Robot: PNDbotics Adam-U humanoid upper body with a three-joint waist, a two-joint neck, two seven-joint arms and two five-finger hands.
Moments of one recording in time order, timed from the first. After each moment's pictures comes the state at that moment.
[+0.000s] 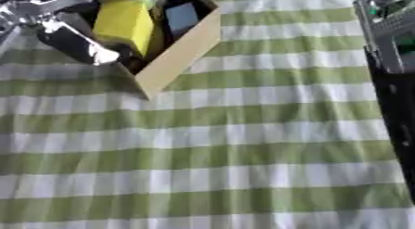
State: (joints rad) left arm -1.11 0.54 -0.46 -1.51 -0.70 -0.13 -0.53; right arm -0.93 -0.52 0.03 -1.55 0.27 0.13 -0.03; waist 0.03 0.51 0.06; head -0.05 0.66
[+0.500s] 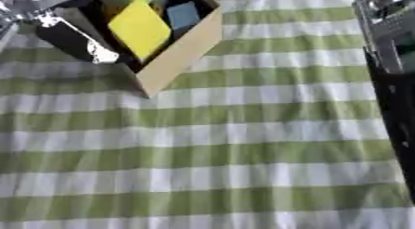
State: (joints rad) left arm -1.11 0.53 -0.42 -1.51 -0.72 -0.12 -0.49; right arm -0.93 -0.52 0.04 -1.54 0.27 0.14 -0.02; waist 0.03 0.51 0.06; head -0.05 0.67
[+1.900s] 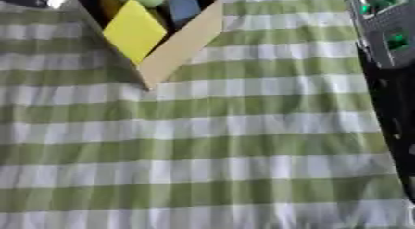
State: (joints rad) left arm -1.05 0.60 -0.23 -1.74 -0.53 0.05 -0.50; right arm -0.91 -0.53 0.03 -1.54 0.27 0.14 -0.04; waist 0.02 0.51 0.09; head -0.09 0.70
